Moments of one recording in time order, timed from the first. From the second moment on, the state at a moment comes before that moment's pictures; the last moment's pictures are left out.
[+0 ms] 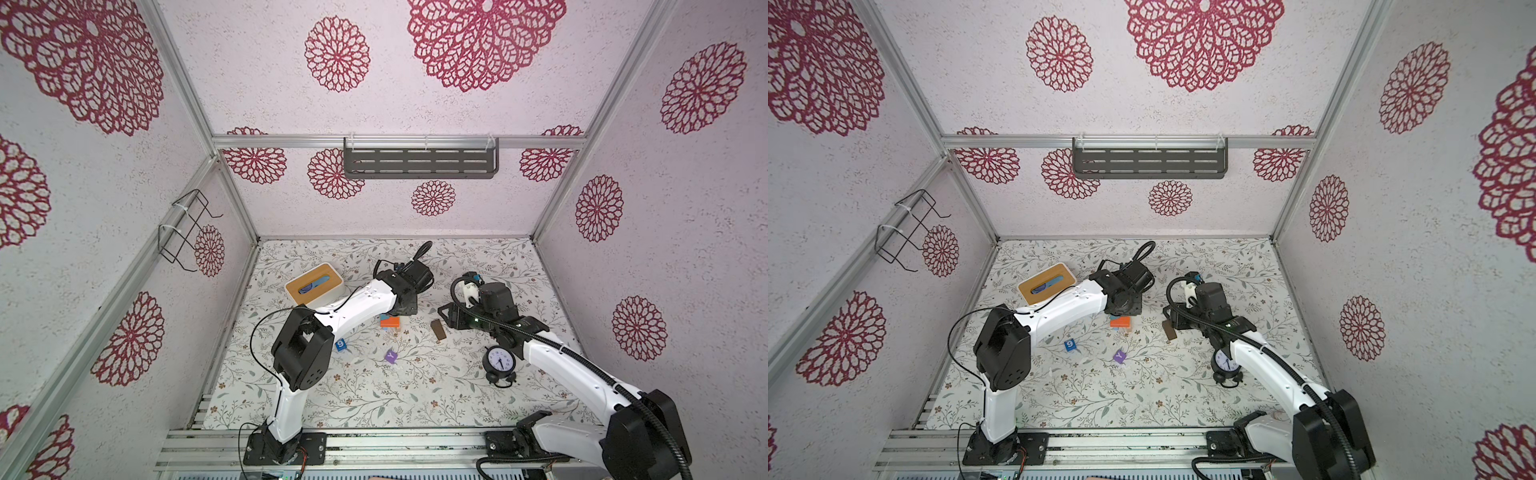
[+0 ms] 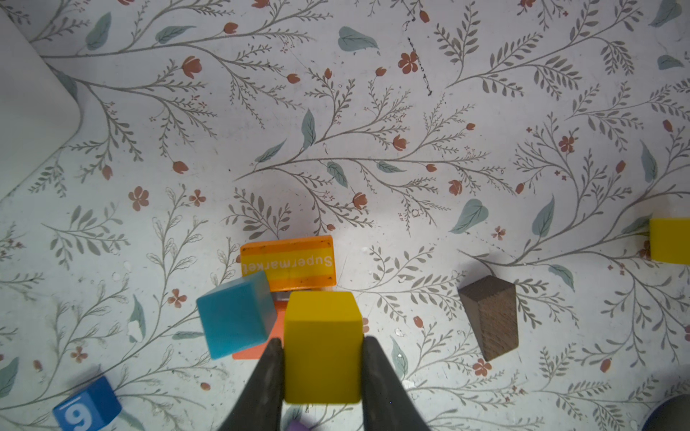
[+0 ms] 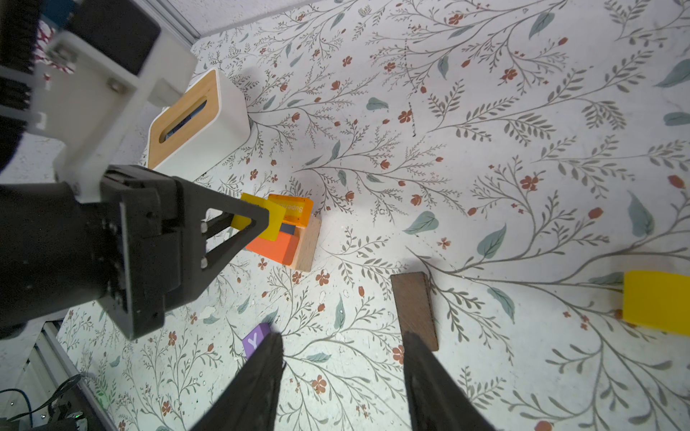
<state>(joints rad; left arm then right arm) -0.79 2.02 1.69 -0.89 -0.30 -0.72 0.45 1.20 0.77 -0.25 -0.24 0.40</state>
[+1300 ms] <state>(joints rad) -0.79 2.08 1.73 -0.90 -0.32 -0.72 0.45 1.22 0.74 -0.22 -0.27 0.39</state>
